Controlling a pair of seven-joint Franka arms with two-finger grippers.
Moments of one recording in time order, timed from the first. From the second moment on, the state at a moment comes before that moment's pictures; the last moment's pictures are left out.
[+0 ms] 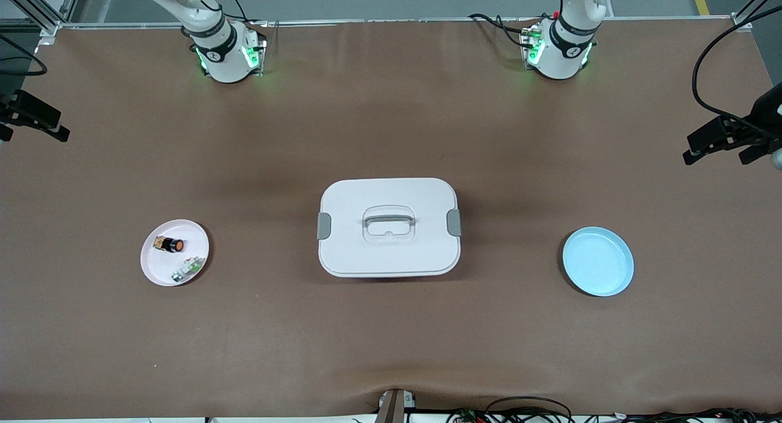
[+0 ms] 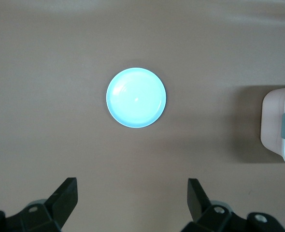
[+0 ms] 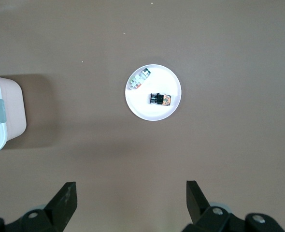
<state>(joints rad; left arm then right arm) -0.02 0.02 0.02 -1.55 -0.03 1.63 0.00 -0.07 0.01 0.00 -1.45 0.02 1.46 -0.03</state>
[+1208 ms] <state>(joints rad) -0.02 0.02 0.02 -1.55 -0.03 1.63 0.00 -0.09 0.01 -0.01 -1.45 0.02 1.48 -0.03</state>
